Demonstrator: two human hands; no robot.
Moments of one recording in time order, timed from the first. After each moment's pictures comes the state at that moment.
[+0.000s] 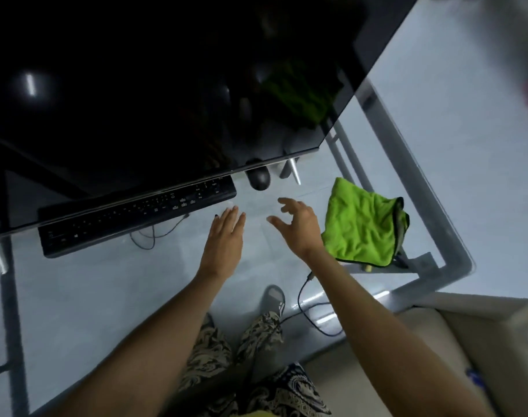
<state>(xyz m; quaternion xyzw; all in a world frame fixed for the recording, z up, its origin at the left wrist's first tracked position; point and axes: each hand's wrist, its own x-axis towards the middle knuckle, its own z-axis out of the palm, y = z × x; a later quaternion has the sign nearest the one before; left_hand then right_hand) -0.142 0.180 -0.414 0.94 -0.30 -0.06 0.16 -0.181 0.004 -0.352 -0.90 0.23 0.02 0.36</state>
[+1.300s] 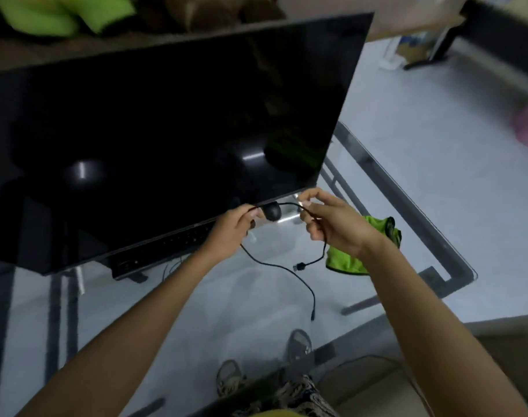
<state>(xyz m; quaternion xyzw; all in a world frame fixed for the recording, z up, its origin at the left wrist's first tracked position) -0.113 0.217 -0.216 0.82 -0.21 -0.17 0.51 -0.200 0.015 -0.153 -0.58 0.16 0.12 0.79</state>
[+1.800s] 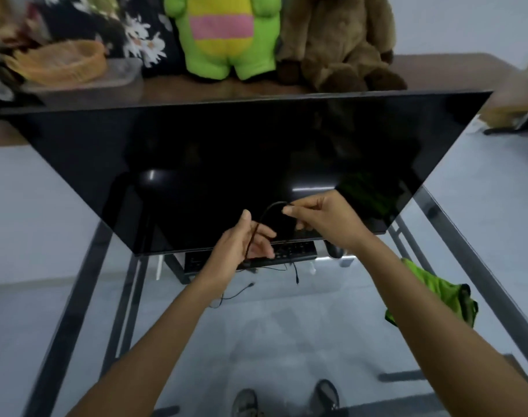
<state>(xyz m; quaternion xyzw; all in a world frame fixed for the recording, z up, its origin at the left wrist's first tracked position) -0.149 0.346 -0.141 0.70 -0.05 -0.17 0.69 -0.133 0.146 -0.105 -0.83 -0.06 0.05 0.55</state>
